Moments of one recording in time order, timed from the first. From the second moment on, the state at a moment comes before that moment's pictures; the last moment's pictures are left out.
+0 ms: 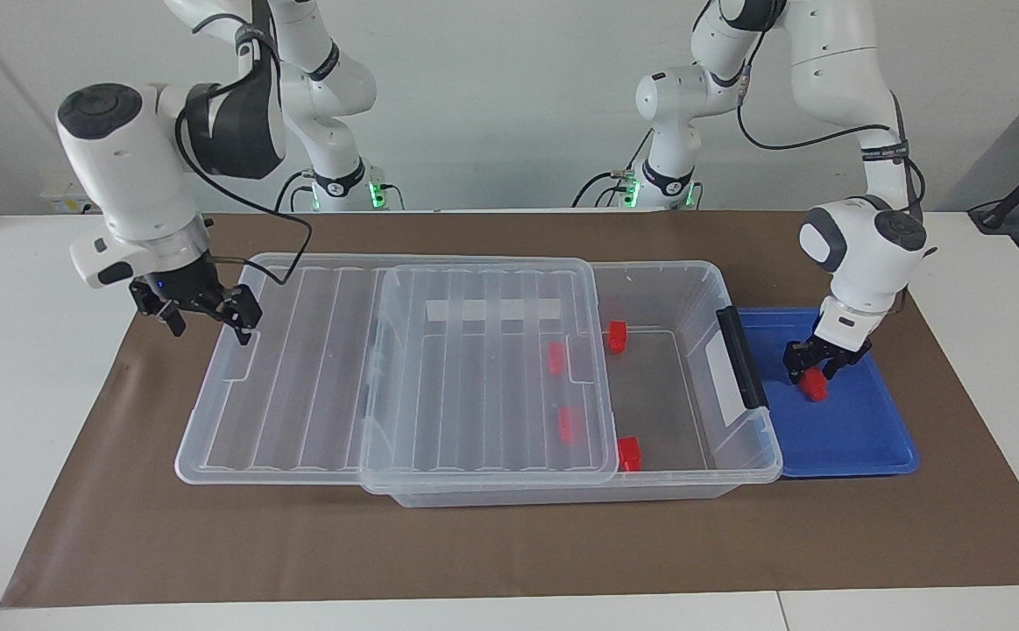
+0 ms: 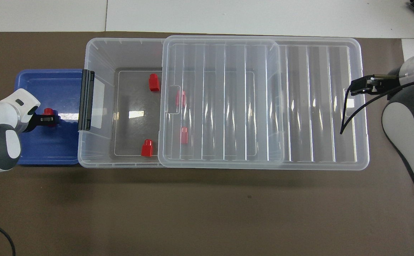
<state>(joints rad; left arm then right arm) 0.14 0.26 0.01 -2.12 0.01 2.55 0.12 0.09 0.10 -0.11 -1.66 -0.06 1.86 0.17</state>
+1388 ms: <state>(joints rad) -0.14 0.22 -0.05 -1.54 -0.03 1.79 -0.52 0.08 -0.05 -0.12 -1.63 -0.04 1.55 0.10</state>
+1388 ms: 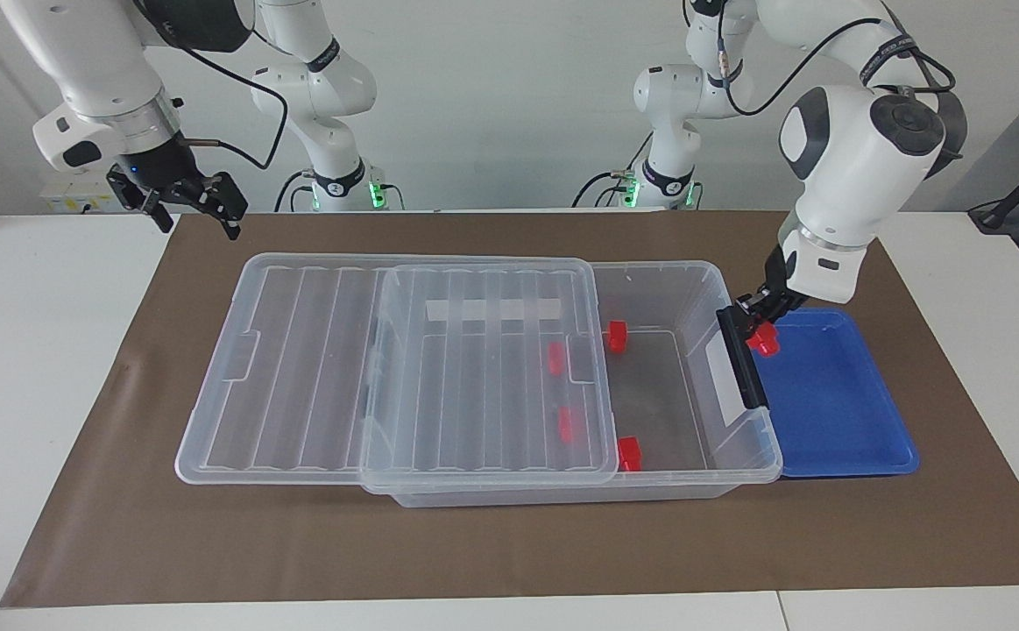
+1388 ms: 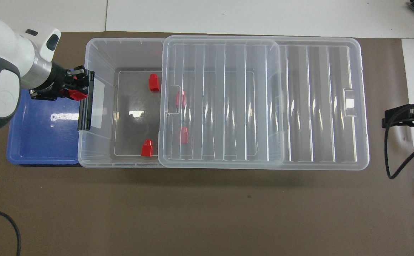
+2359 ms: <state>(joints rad) -0.31 0.32 -0.06 -1.85 0.02 2.29 -0.62 0.07 -0.05 -0.12 -1.63 -0.04 1.55 0.10</state>
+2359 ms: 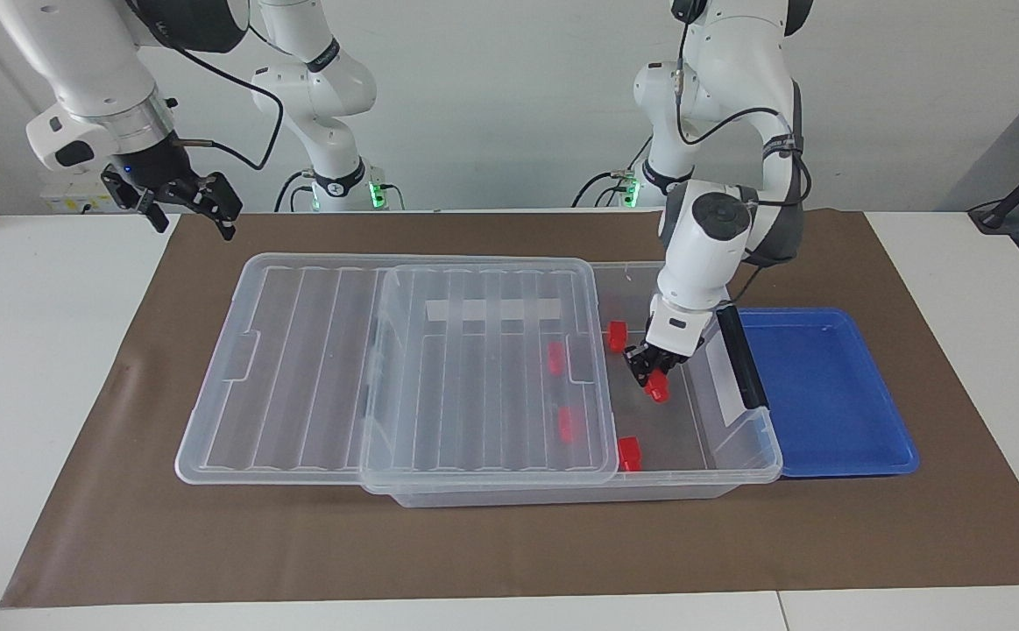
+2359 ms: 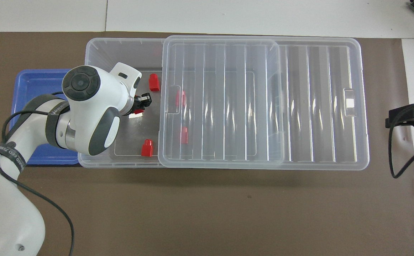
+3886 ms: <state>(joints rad) -0.31 0.32 -0.03 -1.93 0.06 2.37 -0.69 0.06 -0.05 -0.12 -1.64 -0.04 1.56 0.03</state>
